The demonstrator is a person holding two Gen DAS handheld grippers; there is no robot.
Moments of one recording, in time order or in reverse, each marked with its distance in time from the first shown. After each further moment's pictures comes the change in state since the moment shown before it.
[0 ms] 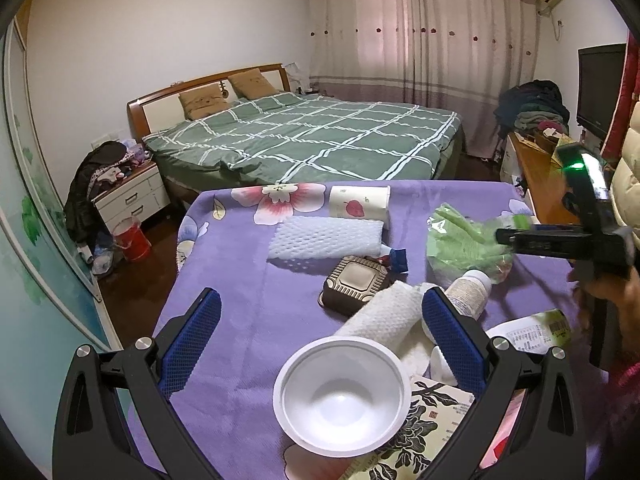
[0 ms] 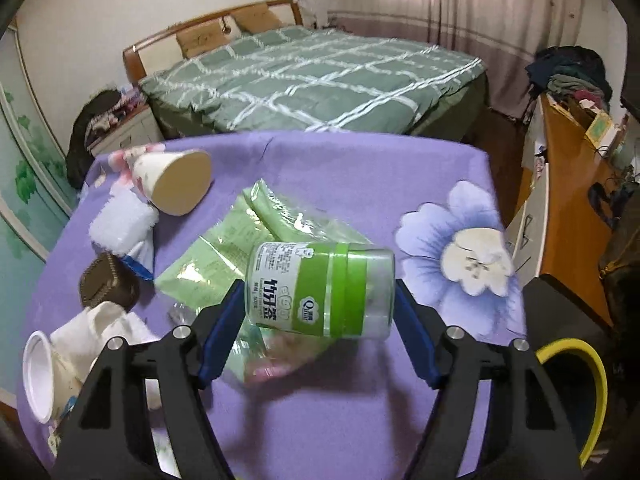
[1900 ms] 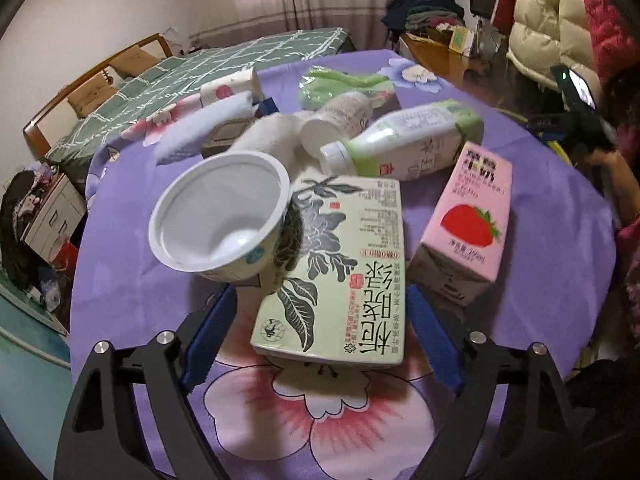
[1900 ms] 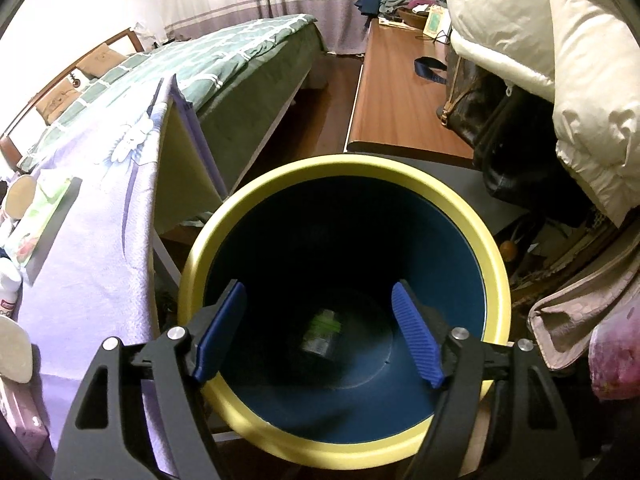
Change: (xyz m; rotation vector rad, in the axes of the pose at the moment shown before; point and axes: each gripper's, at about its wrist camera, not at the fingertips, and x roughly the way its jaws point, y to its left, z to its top) left arm -0.016 -0.038 -0.114 0.339 0.235 -0.298; right arm -0.054 -0.187 -0.149 0.405 0.054 -0.346
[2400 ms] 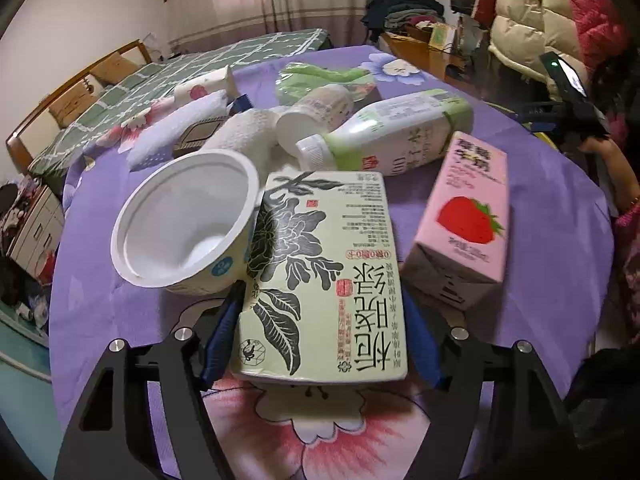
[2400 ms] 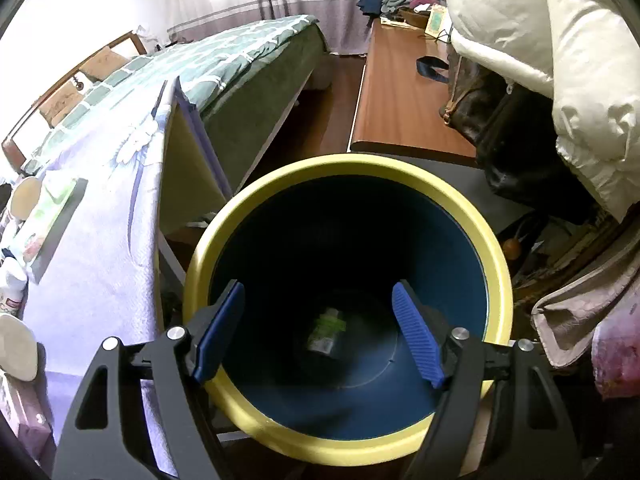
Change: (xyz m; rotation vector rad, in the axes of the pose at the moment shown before) left arm 0.012 -0.001 0.001 0.036 -0.021 -0.066; right arm -0.005 -0.001 -0.001 0.010 -0.008 0.016
